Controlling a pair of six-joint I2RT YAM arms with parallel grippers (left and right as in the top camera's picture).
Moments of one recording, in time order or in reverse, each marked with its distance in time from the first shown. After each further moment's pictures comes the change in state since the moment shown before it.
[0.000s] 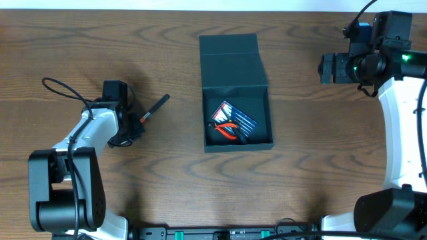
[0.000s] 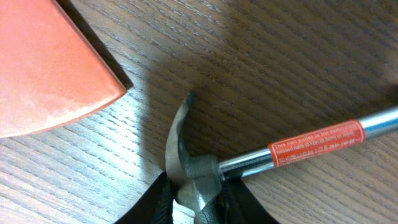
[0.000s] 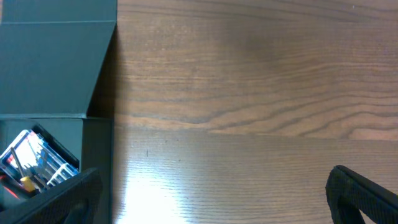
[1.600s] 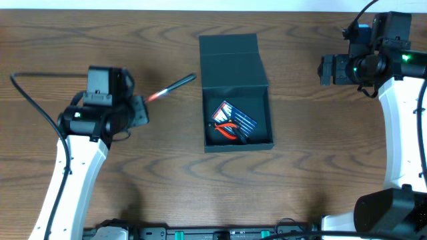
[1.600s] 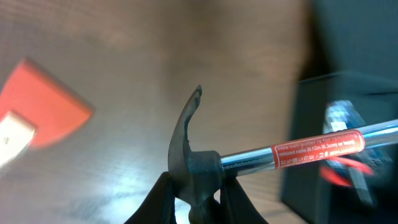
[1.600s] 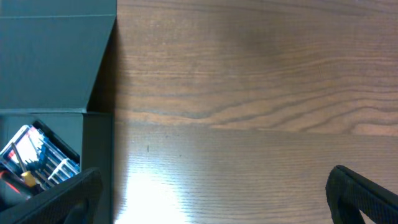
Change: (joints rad) left arm -0.149 -0.436 0.254 -0.304 0.108 0.129; right arm 0.000 0.000 0.000 -0.018 0.000 0.000
